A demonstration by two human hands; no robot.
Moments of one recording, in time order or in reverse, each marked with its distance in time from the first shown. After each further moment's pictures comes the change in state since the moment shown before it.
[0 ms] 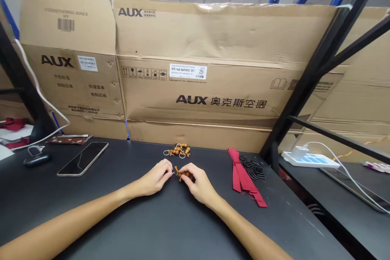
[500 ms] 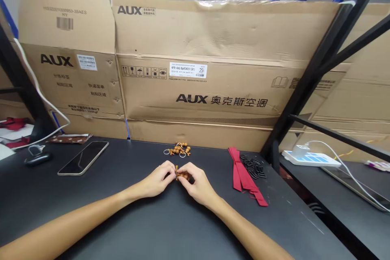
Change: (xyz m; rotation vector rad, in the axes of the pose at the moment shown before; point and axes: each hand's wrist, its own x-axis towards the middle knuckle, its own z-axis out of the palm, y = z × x) left_hand 0.003 0.002 0.014 -0.163 0.018 -0.058; right_hand -0.002 -0.008 0.004 -0.002 0.023 -0.081
